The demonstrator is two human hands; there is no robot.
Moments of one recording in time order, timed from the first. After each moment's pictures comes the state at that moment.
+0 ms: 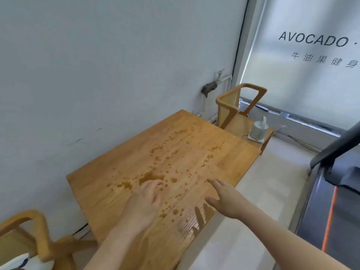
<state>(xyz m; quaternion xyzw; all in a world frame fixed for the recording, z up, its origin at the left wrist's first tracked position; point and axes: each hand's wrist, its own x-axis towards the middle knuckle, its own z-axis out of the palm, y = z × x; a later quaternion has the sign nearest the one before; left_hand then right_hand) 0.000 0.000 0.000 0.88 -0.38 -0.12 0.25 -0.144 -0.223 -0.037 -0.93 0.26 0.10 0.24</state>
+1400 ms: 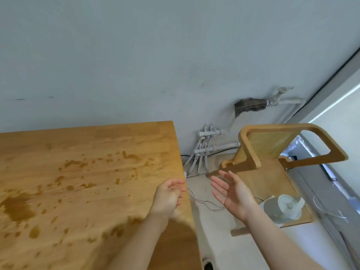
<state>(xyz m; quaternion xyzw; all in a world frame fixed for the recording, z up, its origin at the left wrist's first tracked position) 0.101 -0.579 -0.074 0.67 0.18 -0.25 0.68 0.097 -0.782 -0.090 -0.45 0.40 0.10 0.79</state>
